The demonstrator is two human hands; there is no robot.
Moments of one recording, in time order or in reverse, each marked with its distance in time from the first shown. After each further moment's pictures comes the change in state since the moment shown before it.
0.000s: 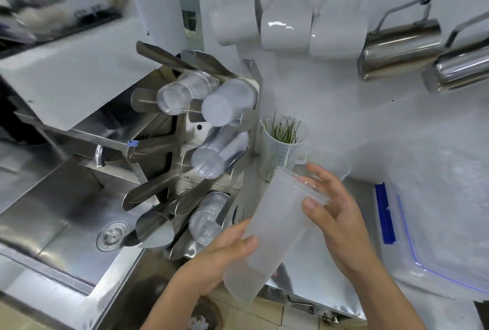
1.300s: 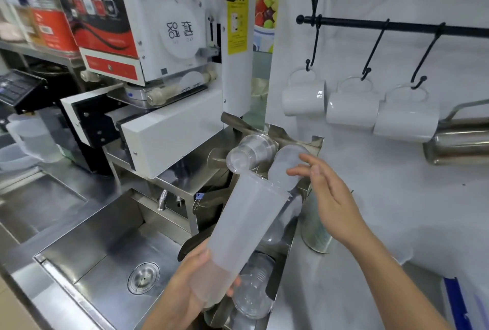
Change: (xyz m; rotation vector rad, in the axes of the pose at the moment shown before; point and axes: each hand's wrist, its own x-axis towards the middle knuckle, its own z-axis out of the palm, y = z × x) left_hand -0.055 0.061 -0.089 -0.270 0.271 0.422; right_hand 0.137 -0.047 0.100 -0.390 -0.164 -0.332
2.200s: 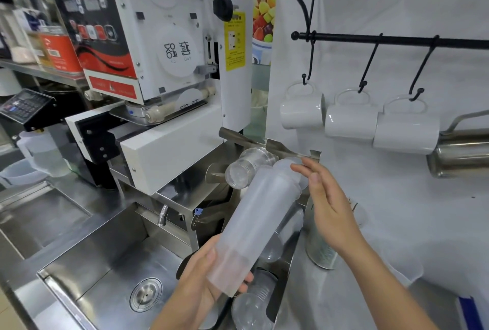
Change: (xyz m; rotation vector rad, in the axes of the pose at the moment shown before) left_hand 0.013 0.020 0.037 0.036 0.081 0.060; right_hand 0.010 0.003 -0.001 0.051 0.052 0.010
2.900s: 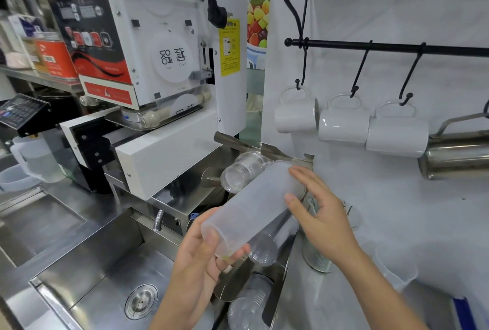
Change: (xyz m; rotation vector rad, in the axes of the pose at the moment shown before) left_hand 0.011 0.017 0.022 -0.026 0.058 0.213; right_hand -0.006 -0.005 -0.001 -0.104 0.004 -0.099
